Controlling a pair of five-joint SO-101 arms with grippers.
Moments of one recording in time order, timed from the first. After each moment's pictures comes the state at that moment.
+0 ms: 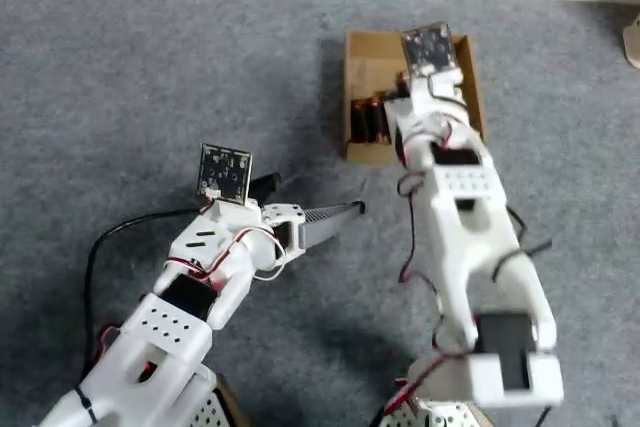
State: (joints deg) left arm 19.5 -54.7 79.0 10.2 17.5; right arm -6.2 -2.0 26.2 13.8 16.3
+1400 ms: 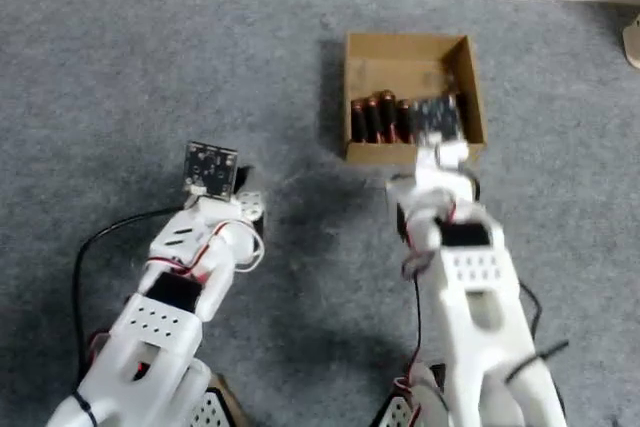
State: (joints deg) left arm 9.6 -55.1 81.9 10.2 9.0; right arm -7.5 -42.1 62.8 30.6 9.9
